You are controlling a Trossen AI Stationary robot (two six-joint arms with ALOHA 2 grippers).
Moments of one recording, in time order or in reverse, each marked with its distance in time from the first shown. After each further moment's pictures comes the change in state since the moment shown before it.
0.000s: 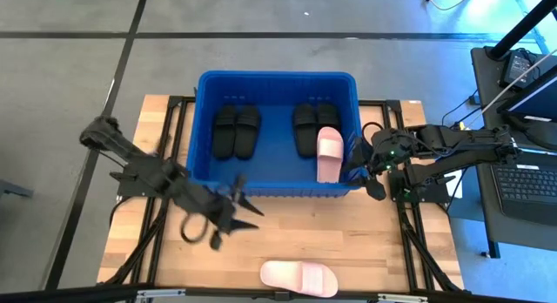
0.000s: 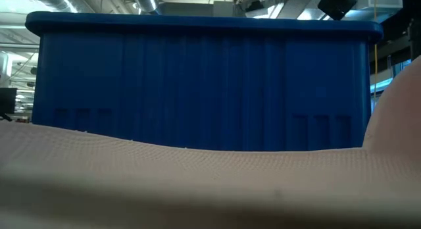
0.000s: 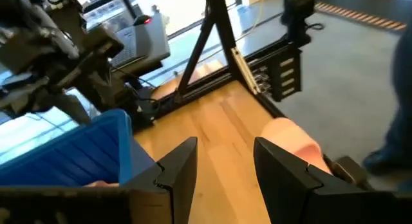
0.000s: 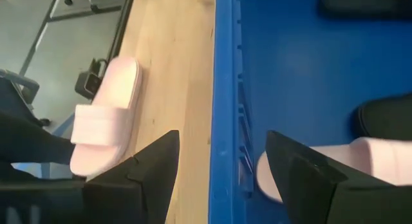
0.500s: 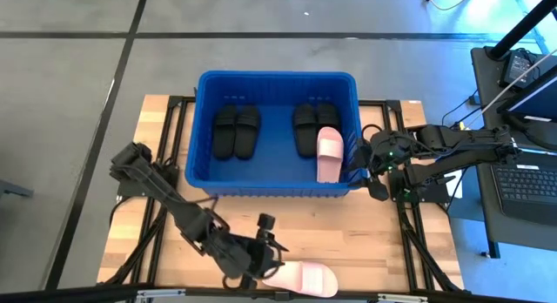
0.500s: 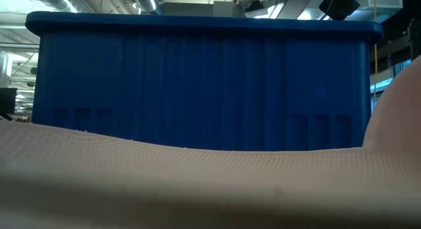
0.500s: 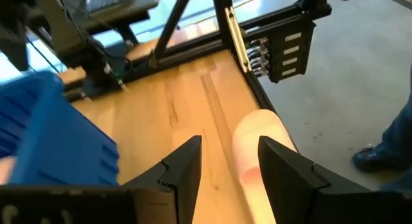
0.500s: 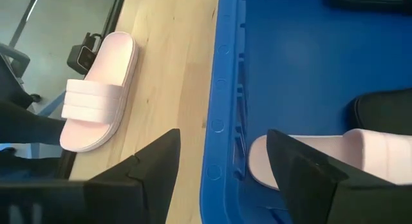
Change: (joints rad) left arm -0.111 0.448 0.333 -0.086 -0.154 -0.275; right arm 0.000 0.000 0.000 -0.057 -0.002 -0.079
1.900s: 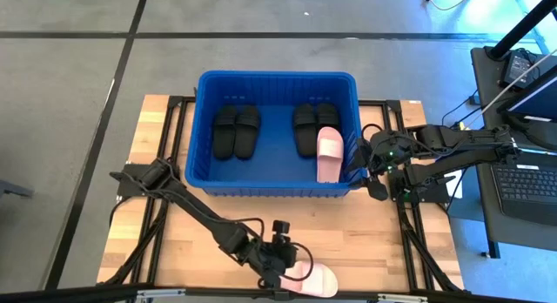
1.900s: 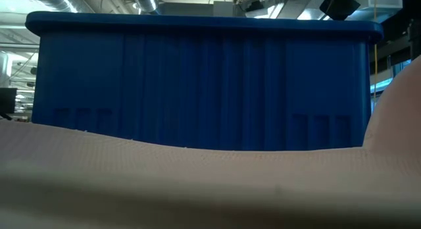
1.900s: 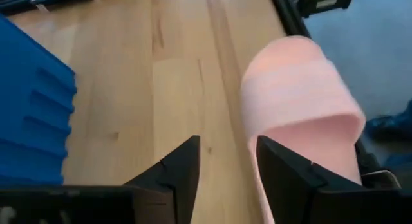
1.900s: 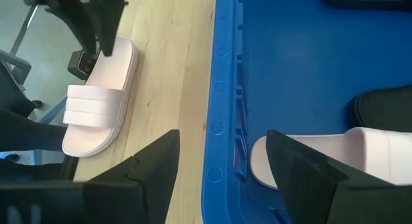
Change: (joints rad) left arm 0.070 0.271 0.002 0.035 0.036 -0.160; right arm 0.000 0.000 0.000 0.005 0.002 0.029
